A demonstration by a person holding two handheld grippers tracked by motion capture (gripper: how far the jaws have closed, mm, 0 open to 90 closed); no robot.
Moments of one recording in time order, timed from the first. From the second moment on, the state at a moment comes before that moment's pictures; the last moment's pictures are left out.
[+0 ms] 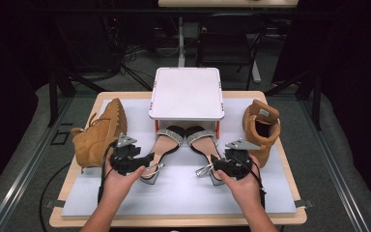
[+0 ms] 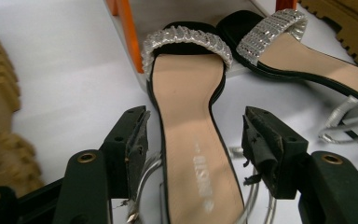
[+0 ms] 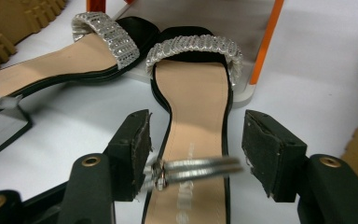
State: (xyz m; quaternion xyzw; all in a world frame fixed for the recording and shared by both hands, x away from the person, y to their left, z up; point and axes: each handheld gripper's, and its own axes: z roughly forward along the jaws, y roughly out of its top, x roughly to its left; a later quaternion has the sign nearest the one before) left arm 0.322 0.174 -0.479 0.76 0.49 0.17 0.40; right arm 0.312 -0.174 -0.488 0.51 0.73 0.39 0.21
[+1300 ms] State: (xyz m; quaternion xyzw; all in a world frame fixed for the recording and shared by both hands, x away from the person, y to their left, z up) left arm 0.266 0.216 -0.534 0.79 0.45 0.14 0.40; right arm 0.251 -0.213 -0.527 0.49 0.77 0.37 0.19
